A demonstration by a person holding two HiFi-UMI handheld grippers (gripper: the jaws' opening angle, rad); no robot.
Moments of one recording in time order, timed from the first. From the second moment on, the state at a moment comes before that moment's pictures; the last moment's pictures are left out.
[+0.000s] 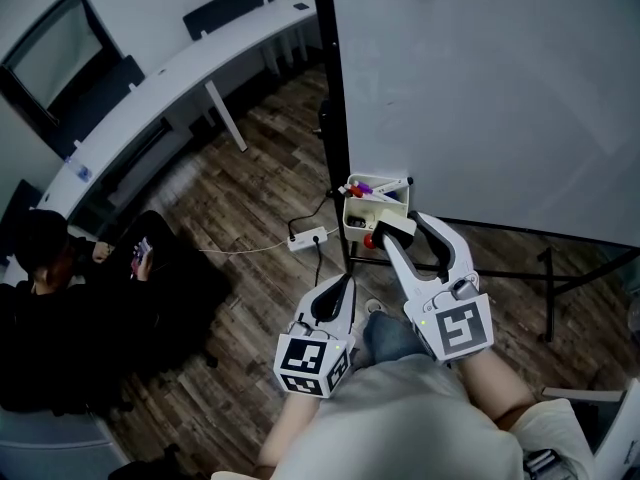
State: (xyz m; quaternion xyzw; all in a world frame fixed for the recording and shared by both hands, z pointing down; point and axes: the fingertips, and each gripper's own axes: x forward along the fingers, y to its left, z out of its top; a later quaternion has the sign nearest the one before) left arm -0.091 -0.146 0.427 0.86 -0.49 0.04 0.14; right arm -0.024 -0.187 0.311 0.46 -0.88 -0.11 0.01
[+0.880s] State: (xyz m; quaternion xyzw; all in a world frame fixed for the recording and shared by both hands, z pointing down) left arm -0.091 -0.196 0.435 0.86 -0.49 0.04 0.15; right arm -0.020 -0.240 0.326 0.46 -0.88 -0.10 0.02
